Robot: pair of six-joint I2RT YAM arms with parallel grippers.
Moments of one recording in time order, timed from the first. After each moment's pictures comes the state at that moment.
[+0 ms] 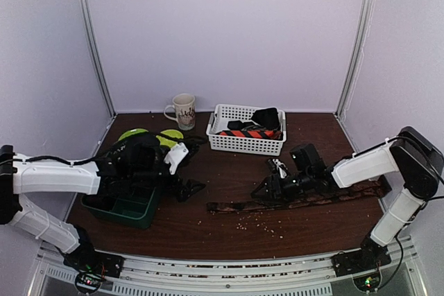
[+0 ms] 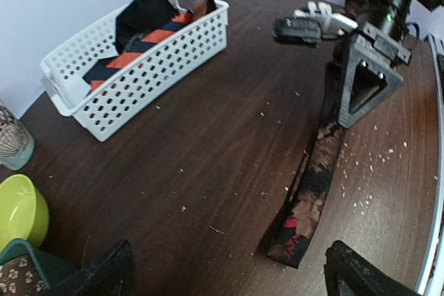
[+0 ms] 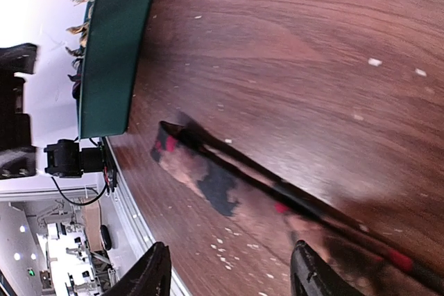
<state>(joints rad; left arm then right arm) -0.86 1.30 0.70 0.10 0.09 0.11 0.64 1.62 0.64 0.21 -0.66 0.74</state>
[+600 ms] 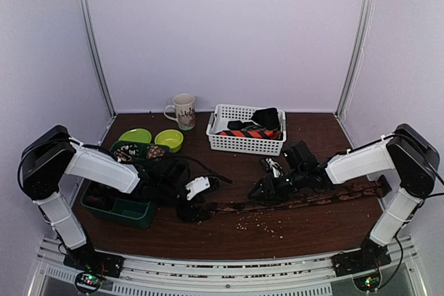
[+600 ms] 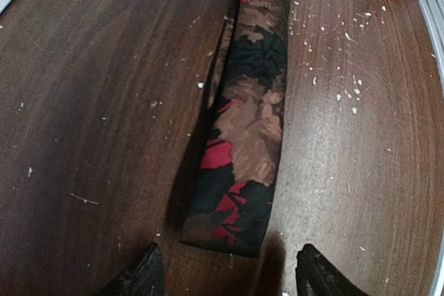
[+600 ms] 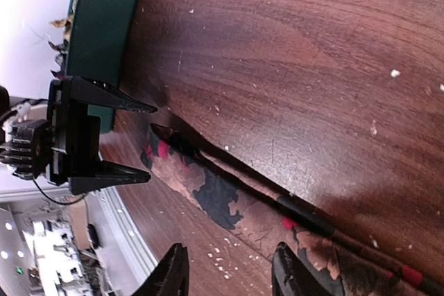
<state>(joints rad) -0.86 1.70 0.77 0.03 0.35 0.29 0.69 1.65 0.74 0.10 -0.60 0.71</state>
